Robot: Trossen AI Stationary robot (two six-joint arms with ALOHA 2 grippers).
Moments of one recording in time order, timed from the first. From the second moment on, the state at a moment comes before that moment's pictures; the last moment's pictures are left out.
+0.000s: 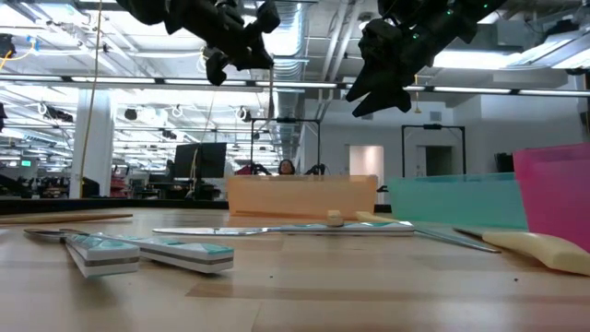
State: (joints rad) left arm 0.35 1.38 0.96 0.32 -0.54 -0.51; right arm -0.30 1.34 0.98 -0.30 -0.11 0.29
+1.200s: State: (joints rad) left arm 0.46 1.75 1.03 0.62 -0.10 -0.72; right arm -0.25 0.92 1.01 -0.29 -0.10 0.35
